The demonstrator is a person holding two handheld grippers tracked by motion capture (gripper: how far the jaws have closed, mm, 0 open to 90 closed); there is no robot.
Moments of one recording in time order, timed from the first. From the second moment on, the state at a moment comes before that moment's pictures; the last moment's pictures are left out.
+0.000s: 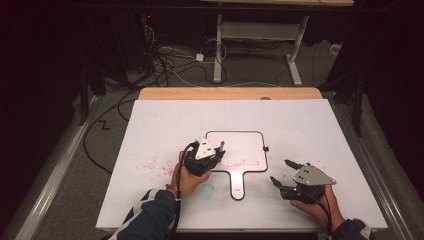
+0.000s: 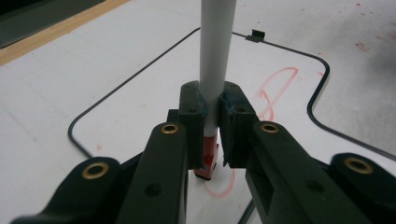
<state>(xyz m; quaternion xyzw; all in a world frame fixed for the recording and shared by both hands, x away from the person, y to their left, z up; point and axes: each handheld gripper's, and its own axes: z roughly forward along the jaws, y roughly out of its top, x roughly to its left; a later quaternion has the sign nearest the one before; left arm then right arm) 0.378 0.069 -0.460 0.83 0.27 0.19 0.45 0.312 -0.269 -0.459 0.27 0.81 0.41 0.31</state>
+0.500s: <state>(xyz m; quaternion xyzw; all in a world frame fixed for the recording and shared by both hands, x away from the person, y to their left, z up) 0.380 0.067 -0.463 0.82 0.26 0.19 0.47 0.312 -0.268 -0.460 0.26 0.82 0.40 0.31</state>
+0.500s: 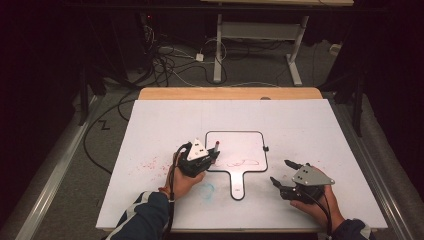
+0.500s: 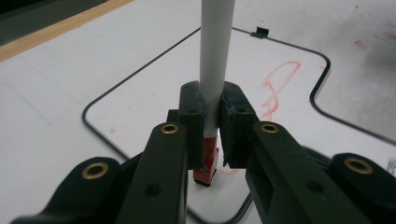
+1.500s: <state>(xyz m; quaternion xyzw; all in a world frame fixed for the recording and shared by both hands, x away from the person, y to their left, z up) 0.377 0.069 -0.462 0.83 0.26 0.18 0.46 0.308 -0.269 -0.459 0.26 0.82 0.40 0.31</state>
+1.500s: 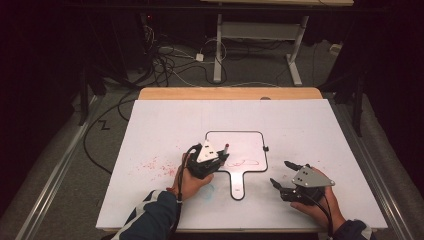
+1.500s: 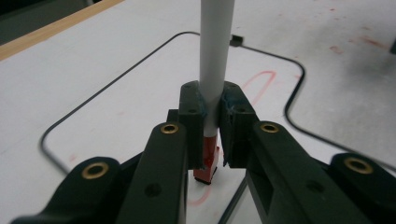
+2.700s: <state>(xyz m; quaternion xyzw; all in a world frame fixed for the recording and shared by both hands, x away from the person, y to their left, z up) 0.380 0.031 -0.468 0.82 0.23 0.19 0.49 0.308 -0.270 -0.459 0.26 0.82 0.40 0.31</state>
